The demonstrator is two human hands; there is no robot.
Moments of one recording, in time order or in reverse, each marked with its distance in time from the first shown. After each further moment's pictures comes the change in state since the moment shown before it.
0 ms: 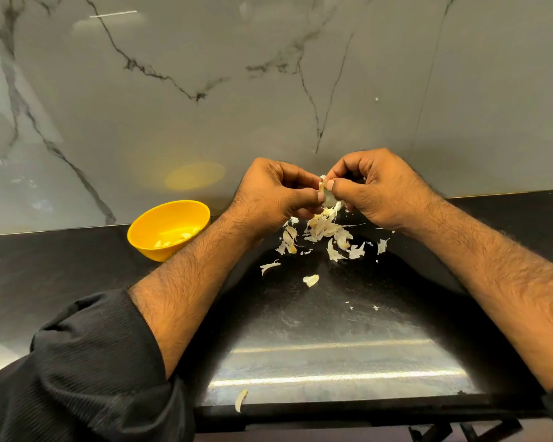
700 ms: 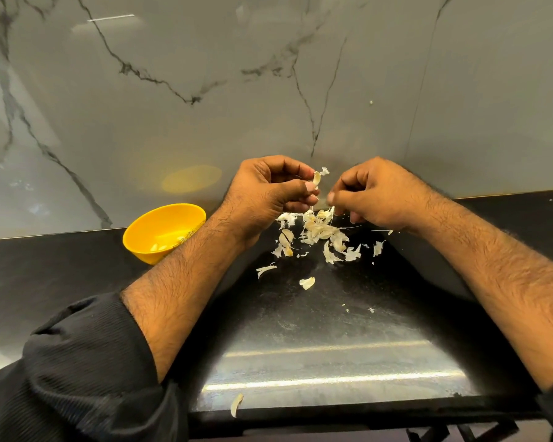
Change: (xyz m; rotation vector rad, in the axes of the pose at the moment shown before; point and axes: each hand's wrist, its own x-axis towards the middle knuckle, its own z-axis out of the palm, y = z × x) left_hand -0.001 0.003 -0.004 -0.183 0.028 0.002; right_hand 0.004 0.001 -0.007 -0.174 -0.138 0.154
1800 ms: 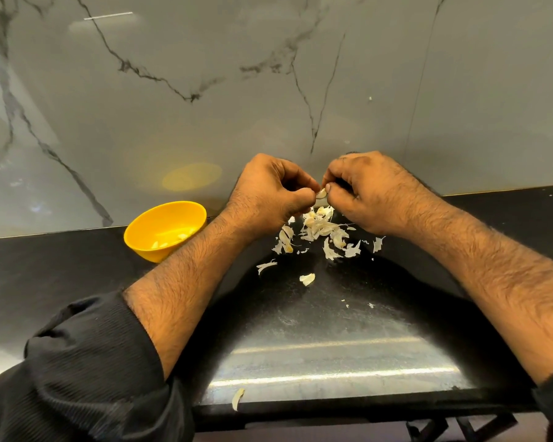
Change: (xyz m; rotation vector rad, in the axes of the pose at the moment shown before) left_hand 0.003 0.000 0.003 0.483 0.022 0.116; right_hand -0.004 -0.009 0.005 -0.349 0.134 -0.290
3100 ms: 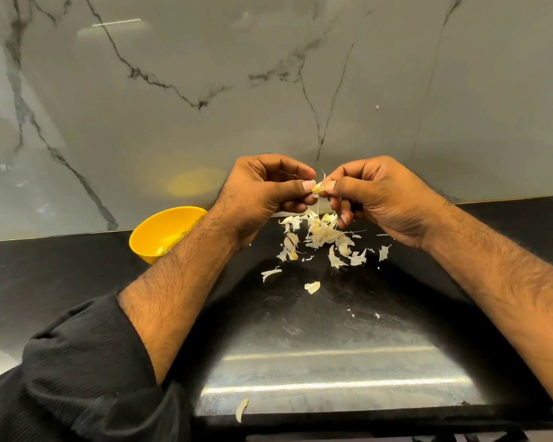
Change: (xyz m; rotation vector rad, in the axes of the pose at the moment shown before) left_hand -0.001 -0.003 -0.018 -0.568 -0.060 -0.078; right_hand -0.003 0.006 0.002 1.086 -0.115 0.238
